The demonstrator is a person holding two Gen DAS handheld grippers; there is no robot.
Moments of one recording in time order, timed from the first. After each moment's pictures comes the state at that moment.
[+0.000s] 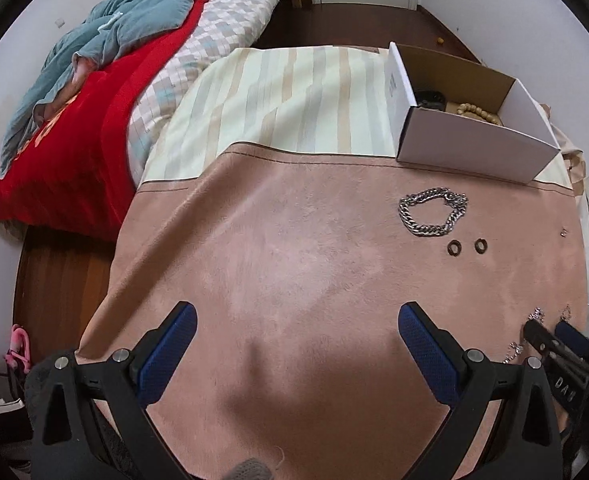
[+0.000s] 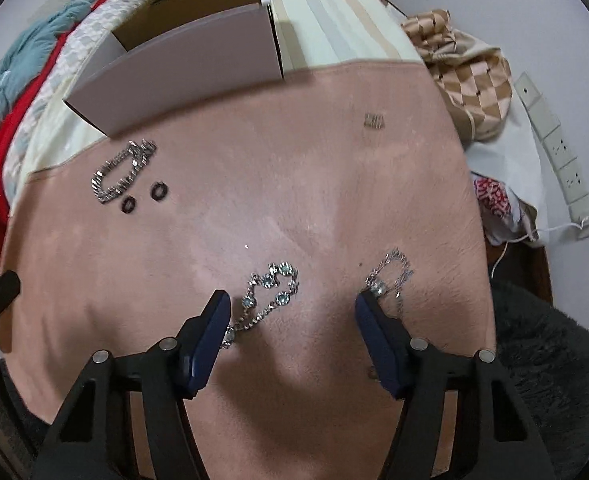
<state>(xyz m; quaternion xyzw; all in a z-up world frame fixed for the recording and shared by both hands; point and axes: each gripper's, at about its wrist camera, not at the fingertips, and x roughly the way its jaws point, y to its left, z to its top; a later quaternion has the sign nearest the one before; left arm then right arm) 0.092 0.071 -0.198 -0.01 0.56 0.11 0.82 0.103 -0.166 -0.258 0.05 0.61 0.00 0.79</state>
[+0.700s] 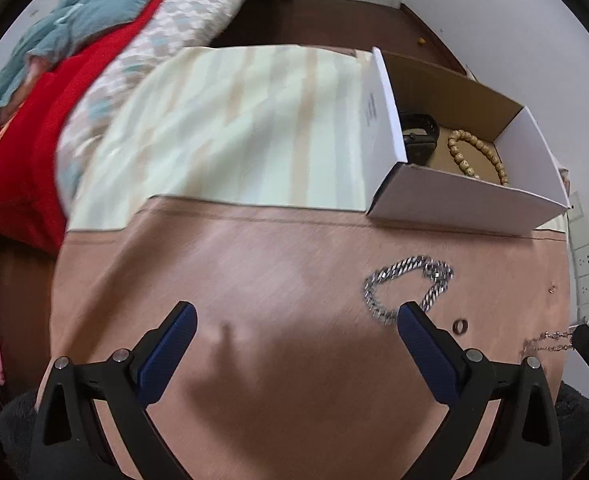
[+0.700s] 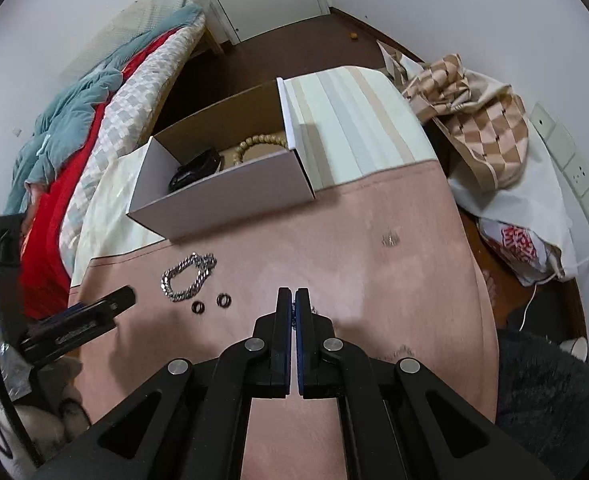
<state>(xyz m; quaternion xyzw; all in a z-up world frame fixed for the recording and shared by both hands) 0.173 0.067 -0.225 -0.05 0.58 0.05 0.81 0.138 -0.182 -0.198 0.14 0.53 0.05 0.84</state>
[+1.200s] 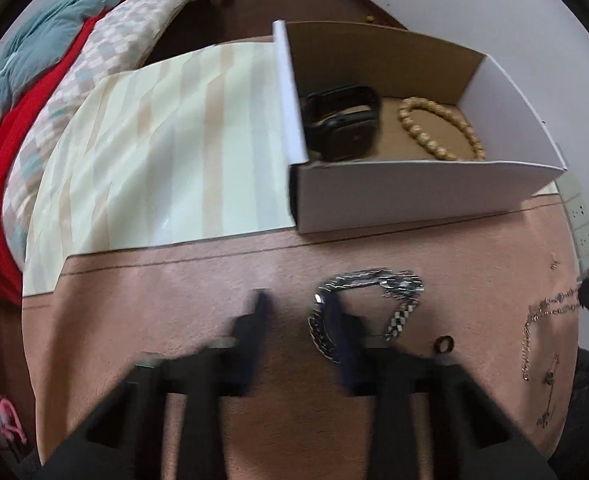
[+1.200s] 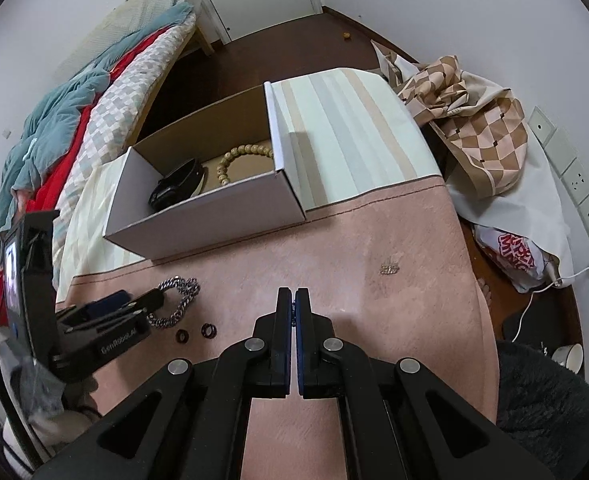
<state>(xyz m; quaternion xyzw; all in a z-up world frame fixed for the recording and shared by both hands) 0.191 0.028 -0.244 0.01 0.58 -0.03 0.81 0.167 -0.188 -0.209 0.14 0.53 0.03 0.83</state>
